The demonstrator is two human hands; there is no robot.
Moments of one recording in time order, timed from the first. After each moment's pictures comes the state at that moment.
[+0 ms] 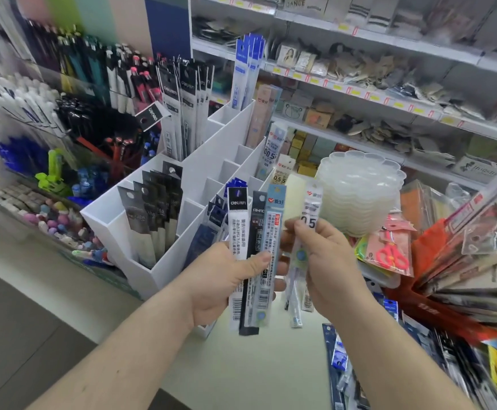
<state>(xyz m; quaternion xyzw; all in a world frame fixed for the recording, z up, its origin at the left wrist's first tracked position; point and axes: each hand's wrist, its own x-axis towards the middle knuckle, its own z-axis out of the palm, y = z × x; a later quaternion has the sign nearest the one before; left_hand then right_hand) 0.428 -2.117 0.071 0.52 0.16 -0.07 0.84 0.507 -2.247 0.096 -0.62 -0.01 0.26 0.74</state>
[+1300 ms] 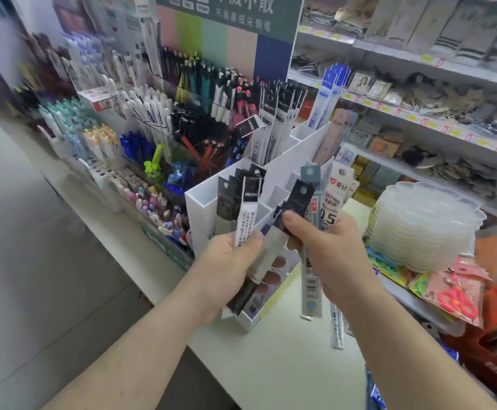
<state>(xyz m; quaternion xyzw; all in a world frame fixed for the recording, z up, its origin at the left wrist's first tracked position) 0.360 -2.096 0.097 0.61 0.28 0.12 0.73 0.477 -2.198 0.120 -0.66 -0.26 0.24 0.66</state>
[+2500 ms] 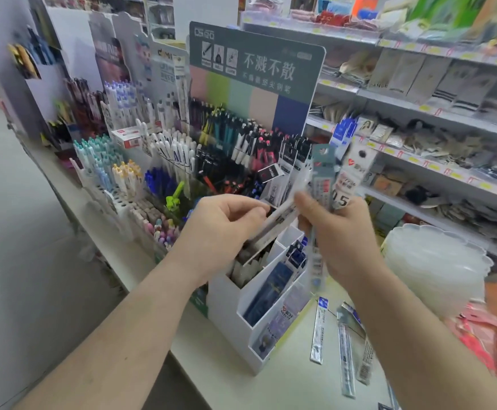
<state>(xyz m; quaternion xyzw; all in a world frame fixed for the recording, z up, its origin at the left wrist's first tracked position) 0.360 -2.036 0.158 0.73 0.23 0.31 0.56 0.491 -2.152 0.172 -0.64 -0.38 0.15 0.65</state>
